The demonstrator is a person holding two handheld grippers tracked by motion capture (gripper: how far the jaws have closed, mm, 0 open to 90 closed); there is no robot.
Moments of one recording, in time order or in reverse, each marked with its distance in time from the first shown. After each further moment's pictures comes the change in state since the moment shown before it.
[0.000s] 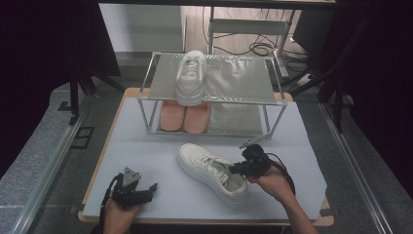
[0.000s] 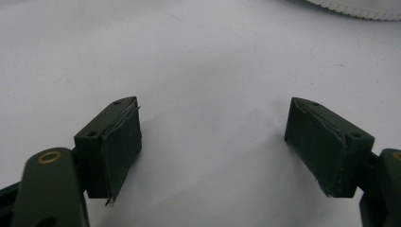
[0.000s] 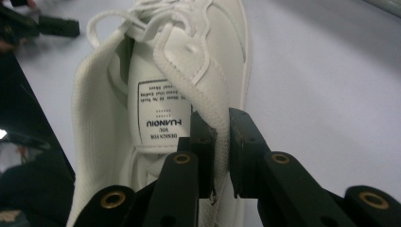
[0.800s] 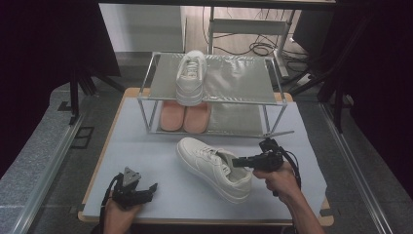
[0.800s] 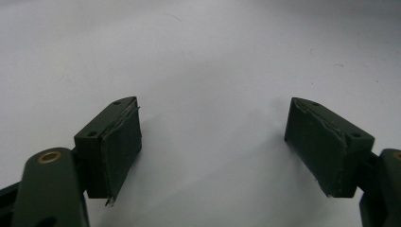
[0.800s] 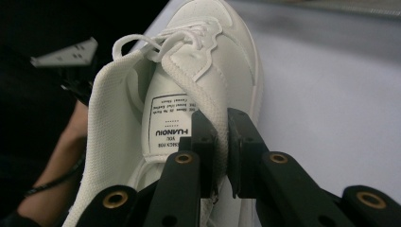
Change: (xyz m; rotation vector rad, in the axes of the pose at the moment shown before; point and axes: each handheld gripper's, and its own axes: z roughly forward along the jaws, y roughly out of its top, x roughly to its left) left arm 0.000 0.000 0.000 0.000 0.000 0.000; right arm -0.018 -0.005 -0.036 -0.209 0.253 0.237
